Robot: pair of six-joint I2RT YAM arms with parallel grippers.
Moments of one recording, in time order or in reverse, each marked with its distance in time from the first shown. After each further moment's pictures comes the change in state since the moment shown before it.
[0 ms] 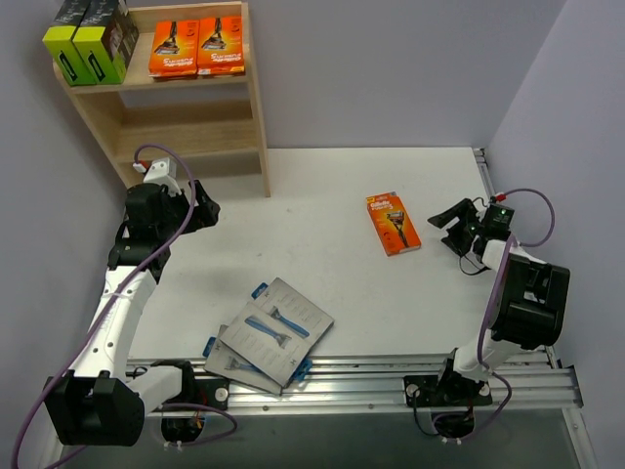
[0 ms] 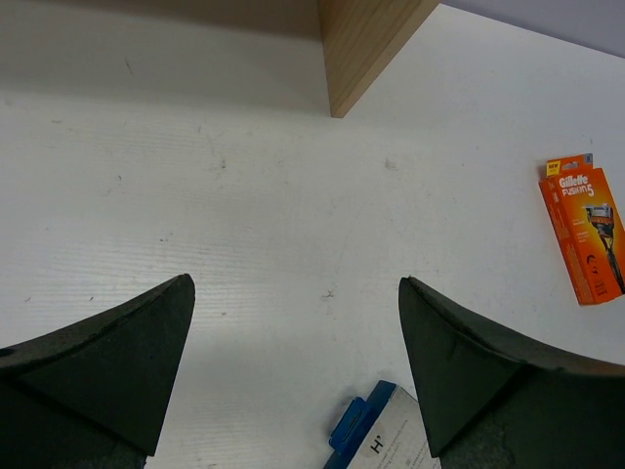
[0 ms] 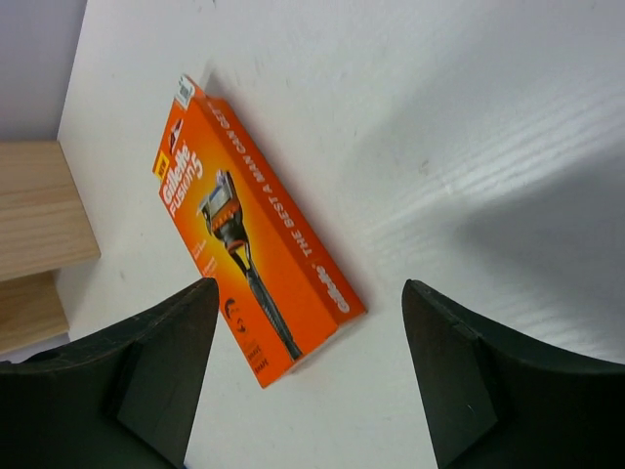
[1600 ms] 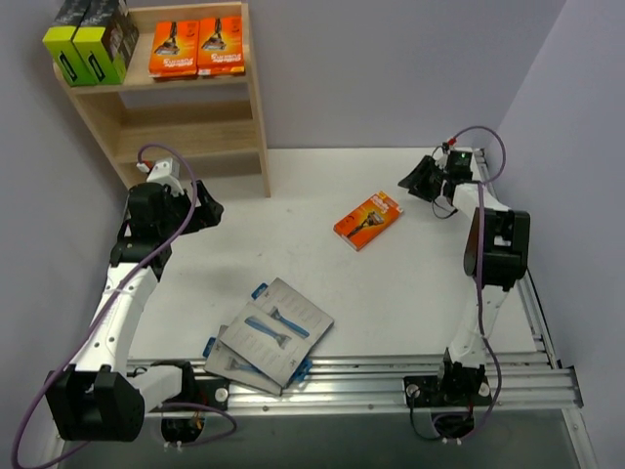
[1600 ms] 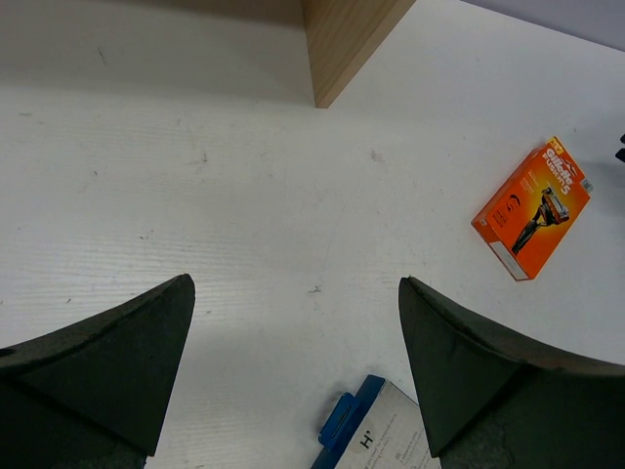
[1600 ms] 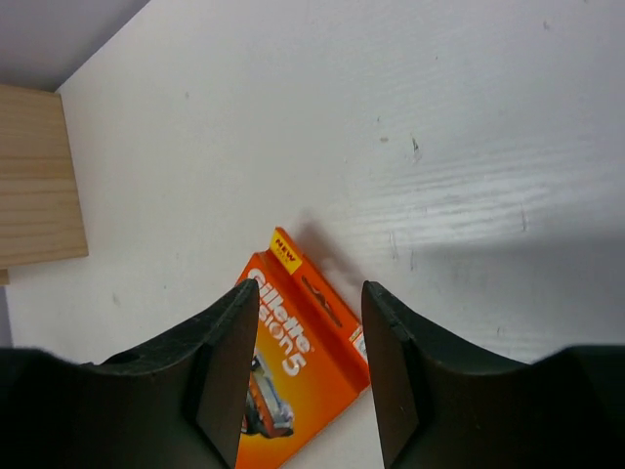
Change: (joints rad) left arm 0.000 0.023 0.000 0.009 0.039 -0.014; right arm 0.220 0.475 0.702 -0.182 0.014 -0.157
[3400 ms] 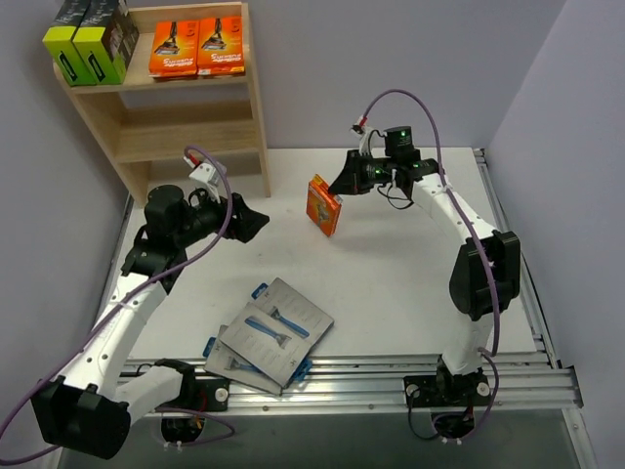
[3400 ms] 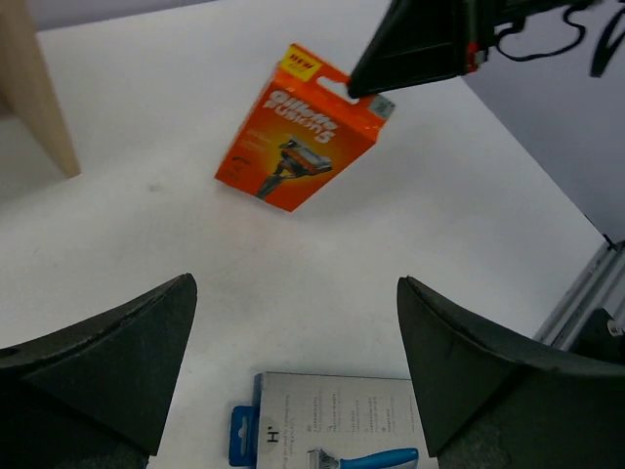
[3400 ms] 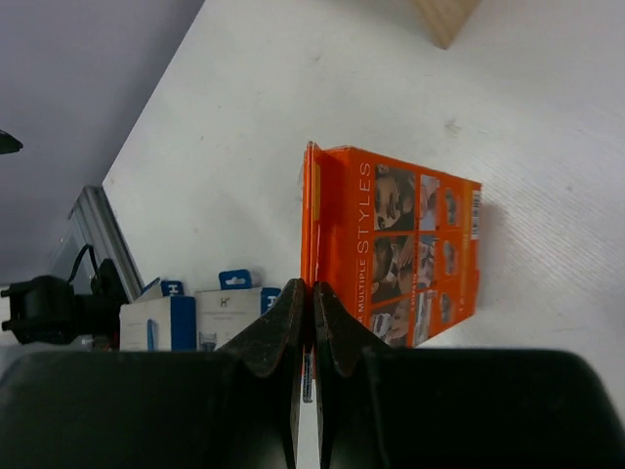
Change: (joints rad) left arm -0.186 -0.043 -0.013 0.143 0.306 0.081; right arm 0.366 -0.219 0.124 -0.289 -0.338 -0.304
